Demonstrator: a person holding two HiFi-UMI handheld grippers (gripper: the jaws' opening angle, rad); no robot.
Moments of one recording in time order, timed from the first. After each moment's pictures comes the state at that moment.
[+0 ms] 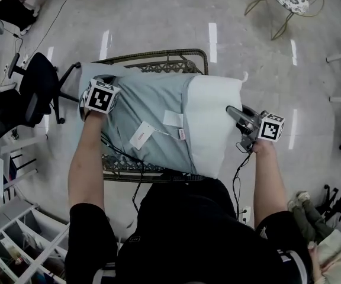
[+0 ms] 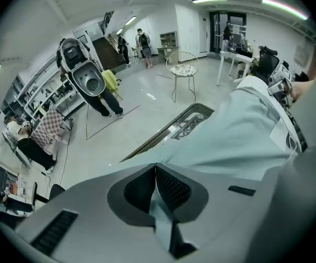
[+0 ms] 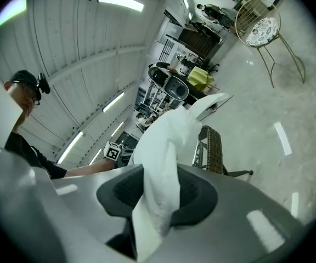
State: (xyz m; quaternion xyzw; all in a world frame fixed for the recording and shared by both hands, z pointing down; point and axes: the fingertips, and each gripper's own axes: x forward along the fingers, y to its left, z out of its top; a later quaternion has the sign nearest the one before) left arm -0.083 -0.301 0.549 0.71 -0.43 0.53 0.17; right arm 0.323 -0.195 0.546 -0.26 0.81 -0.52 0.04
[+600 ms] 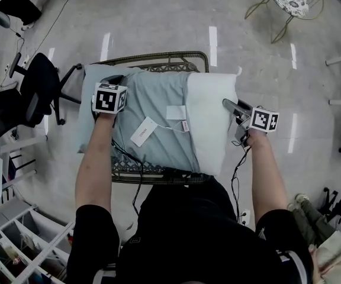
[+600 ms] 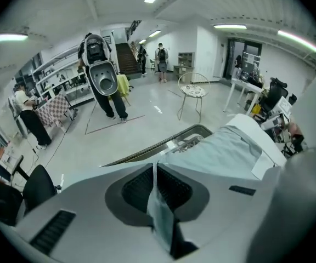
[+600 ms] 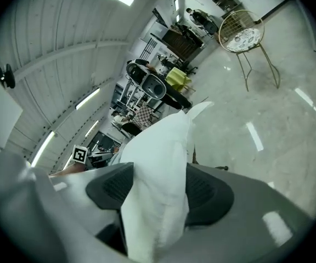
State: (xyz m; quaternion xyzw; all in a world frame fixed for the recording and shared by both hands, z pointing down) left arm -0.058 -0.302 0.549 0.72 -0.49 0.42 0.23; right arm 0.327 -0.226 0.598 -0.35 0.77 -0.53 -0.02
